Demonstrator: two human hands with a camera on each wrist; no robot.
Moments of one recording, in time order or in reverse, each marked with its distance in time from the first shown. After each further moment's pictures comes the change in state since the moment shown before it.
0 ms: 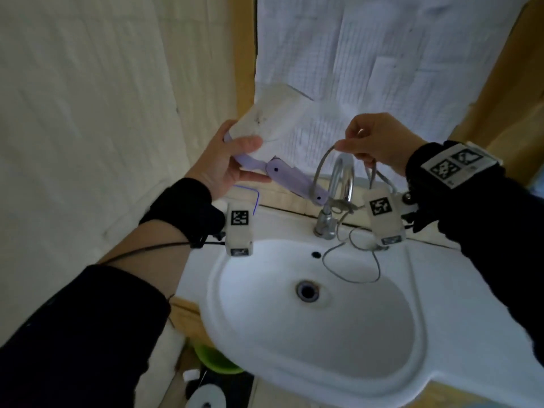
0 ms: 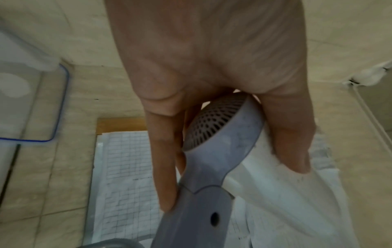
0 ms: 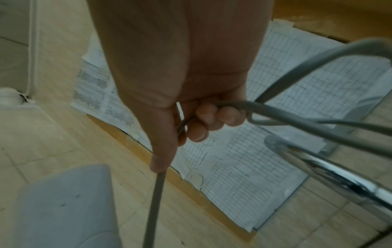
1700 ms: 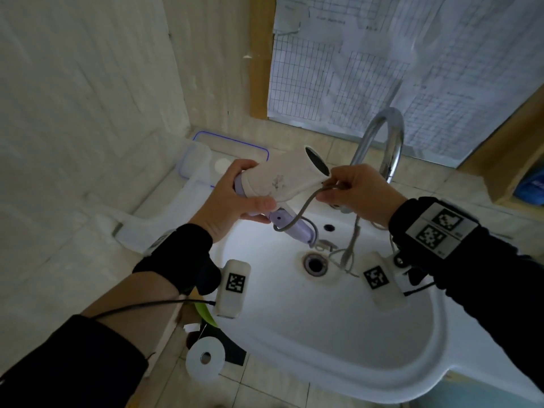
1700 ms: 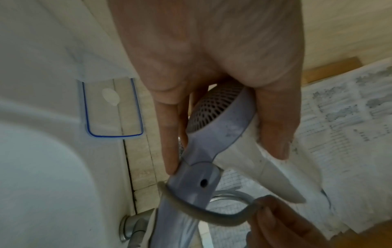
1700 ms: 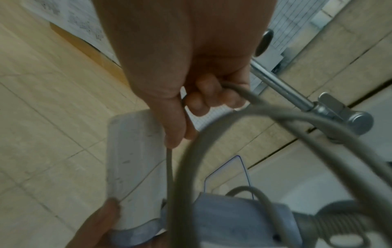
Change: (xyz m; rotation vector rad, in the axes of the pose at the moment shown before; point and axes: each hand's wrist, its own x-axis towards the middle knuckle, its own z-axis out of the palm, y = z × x) left_hand -0.021 -0.118 -0.064 0.156 0.015 -0.140; right_hand -0.011 0.056 0.124 -0.056 -0.210 0.044
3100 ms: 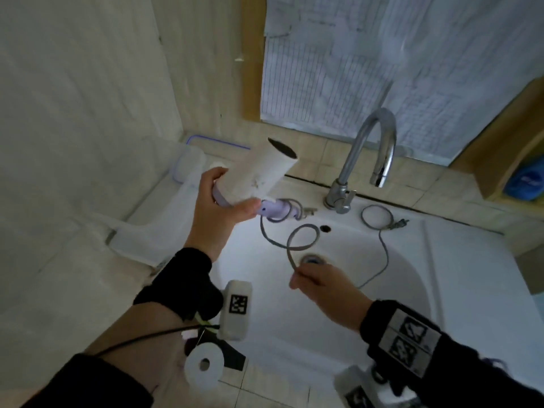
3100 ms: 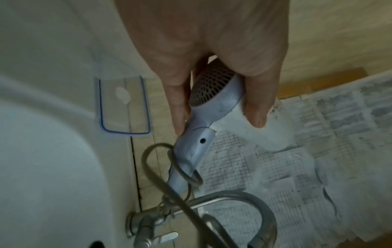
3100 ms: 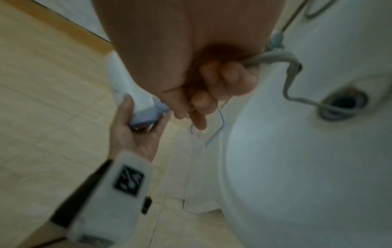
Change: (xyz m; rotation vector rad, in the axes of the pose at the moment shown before) left_hand -0.010 -0.019 -0.002 -0.032 0.353 0.176; right_hand -0.088 0.018 0.098 0.132 -0.243 0.173
